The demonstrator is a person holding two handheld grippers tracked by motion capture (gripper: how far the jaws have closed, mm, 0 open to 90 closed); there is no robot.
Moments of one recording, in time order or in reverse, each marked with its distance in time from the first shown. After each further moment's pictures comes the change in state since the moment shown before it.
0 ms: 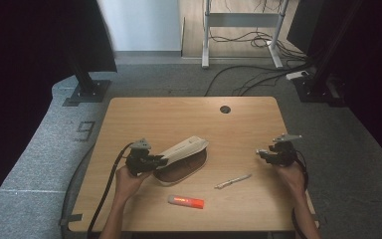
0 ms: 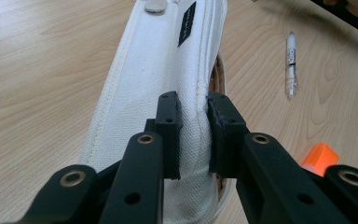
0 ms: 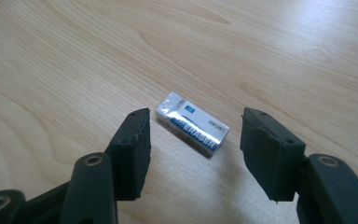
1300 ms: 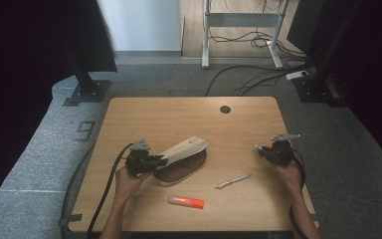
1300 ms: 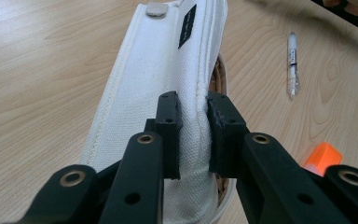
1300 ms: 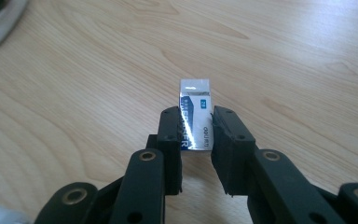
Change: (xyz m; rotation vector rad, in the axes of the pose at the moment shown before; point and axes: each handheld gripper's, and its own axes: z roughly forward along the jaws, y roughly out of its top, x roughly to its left) left arm -0.002 -0.002 -0.002 -0.013 0.011 0.010; right arm 0.009 0.005 0.000 -0.036 0.045 0.027
